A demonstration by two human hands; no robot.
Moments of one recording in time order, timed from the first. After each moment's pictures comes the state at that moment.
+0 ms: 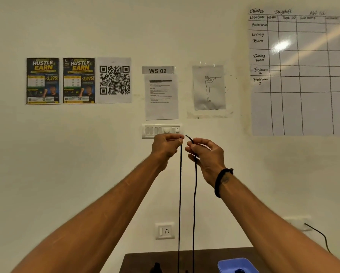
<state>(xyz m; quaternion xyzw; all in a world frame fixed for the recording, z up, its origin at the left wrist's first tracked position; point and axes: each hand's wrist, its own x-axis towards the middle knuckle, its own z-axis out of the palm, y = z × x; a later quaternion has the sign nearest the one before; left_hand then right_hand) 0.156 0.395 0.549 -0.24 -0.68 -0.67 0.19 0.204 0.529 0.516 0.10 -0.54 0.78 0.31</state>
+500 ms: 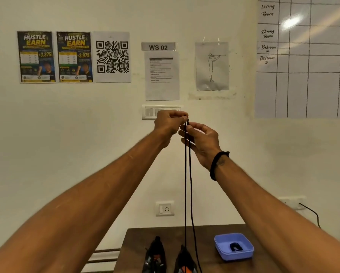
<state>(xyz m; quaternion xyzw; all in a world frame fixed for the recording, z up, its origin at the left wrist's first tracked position) 0.155 0.400 0.554 -0.25 -0.70 -0.64 0.20 0.201 0.513 0.504 0.12 -0.54 0.79 0.27</state>
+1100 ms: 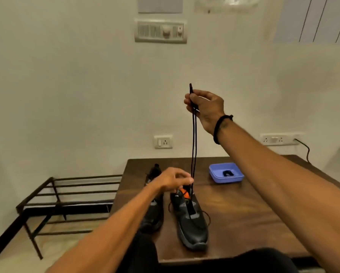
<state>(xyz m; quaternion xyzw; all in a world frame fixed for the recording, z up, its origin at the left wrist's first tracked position) 0.164 0.382 0.191 -0.23 -0.84 -0.46 -0.18 0.161 0.535 0.371 0.01 -0.57 0.79 0.22</state>
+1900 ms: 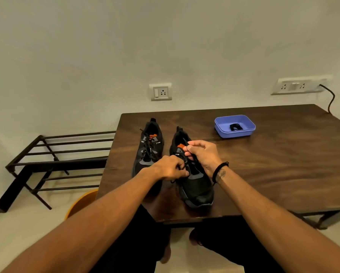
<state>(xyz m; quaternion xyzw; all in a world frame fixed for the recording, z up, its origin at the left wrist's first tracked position) 0.135 0.389 0.078 -0.28 -0.91 -0.21 -0.23 0.157 0.551 0.068 -0.19 -0.65 0.73 0.04</state>
